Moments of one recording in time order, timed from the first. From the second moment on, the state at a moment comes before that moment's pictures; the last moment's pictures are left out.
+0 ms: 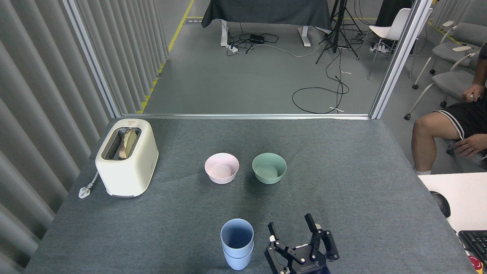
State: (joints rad) left arm 0.39 0.06 -0.29 -1.50 -1.52 0.22 0.43; right arm 0.21 0.17 0.11 -1.67 1.59 -0.21 -0.29
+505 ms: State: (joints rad) left arm 0.38 0.06 -0.29 -1.52 -1.52 0.23 0.43; right arm 0.39 0.08 -0.02 -1.59 1.46 -0.29 -0.31
